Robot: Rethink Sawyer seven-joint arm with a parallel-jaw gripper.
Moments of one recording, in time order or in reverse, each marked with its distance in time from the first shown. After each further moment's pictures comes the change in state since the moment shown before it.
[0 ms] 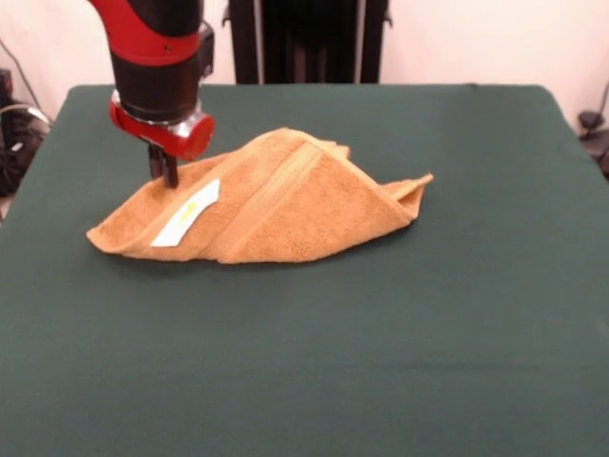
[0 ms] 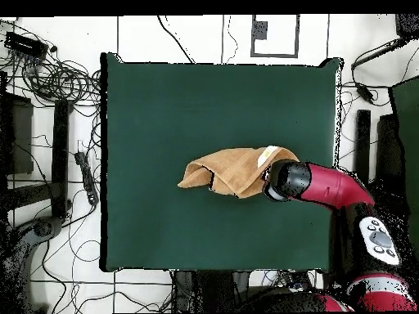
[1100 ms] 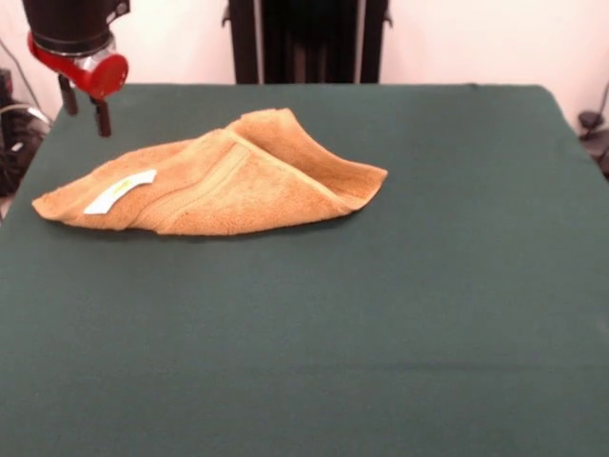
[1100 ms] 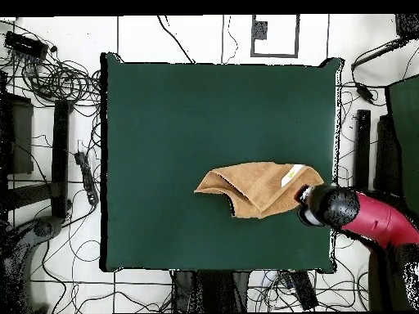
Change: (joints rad) arm -0.165 -0.118 -0.003 0.099 -0.057 0.000 0.000
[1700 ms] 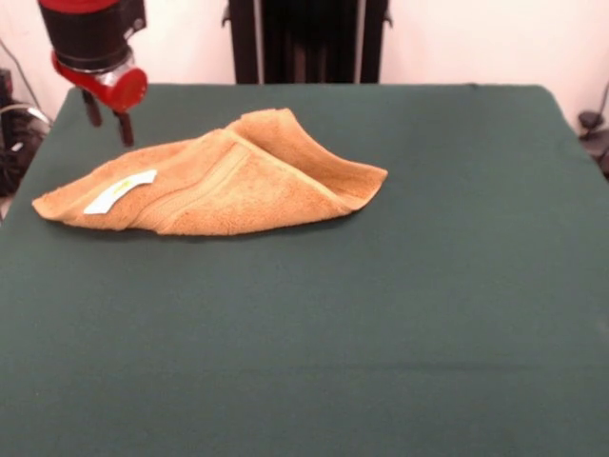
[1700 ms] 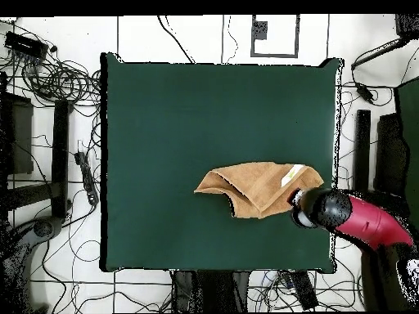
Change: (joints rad) arm -0.015 0.036 0.023 0.031 0.018 -0.028 0.000
